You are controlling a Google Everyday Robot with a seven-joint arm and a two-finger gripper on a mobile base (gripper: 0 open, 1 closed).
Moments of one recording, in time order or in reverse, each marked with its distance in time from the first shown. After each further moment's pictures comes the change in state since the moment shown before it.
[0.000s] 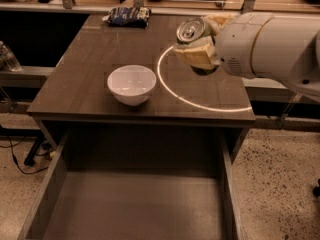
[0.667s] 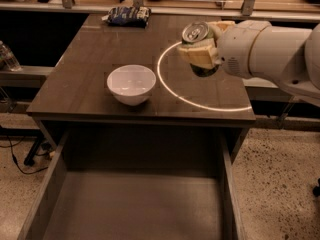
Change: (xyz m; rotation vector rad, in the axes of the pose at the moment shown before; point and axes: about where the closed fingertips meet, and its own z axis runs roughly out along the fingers) arm 0.027 -0.022 0.018 0.019 -0.014 0.109
